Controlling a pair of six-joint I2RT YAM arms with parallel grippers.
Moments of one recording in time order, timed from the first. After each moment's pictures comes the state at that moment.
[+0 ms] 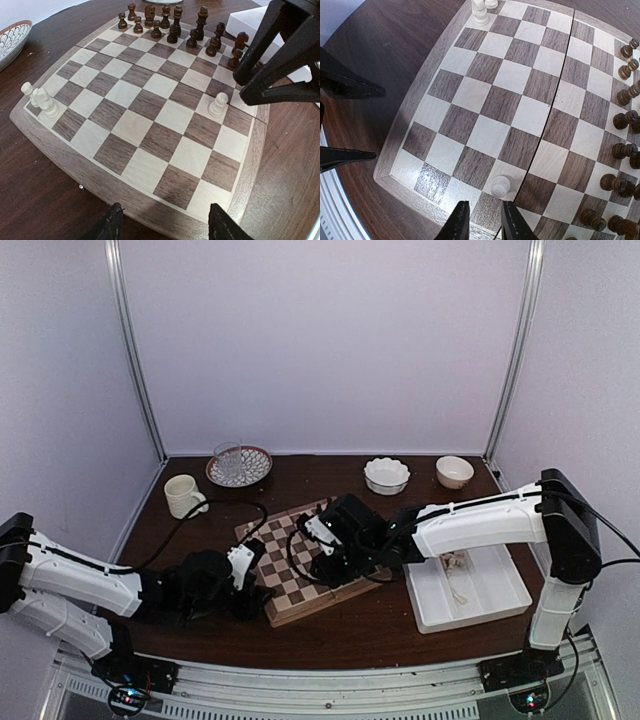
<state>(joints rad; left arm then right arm) -1.09 1.27 0.39 0.25 -0.29 -0.32 1.06 1.84 1.24 -0.26 0.01 0.26</state>
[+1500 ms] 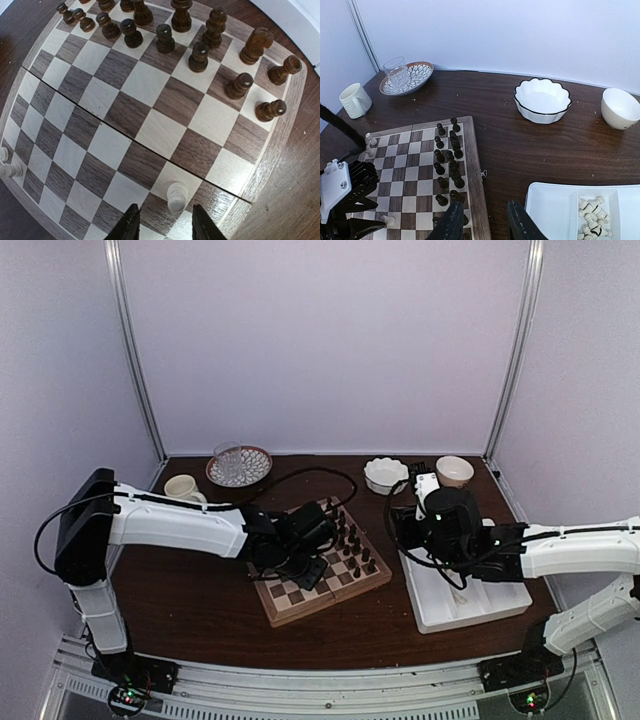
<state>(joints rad) -1.11 1.85 1.28 -0.51 -0.29 -0.39 0.98 1.25 0.73 0.09 0.59 0.39</state>
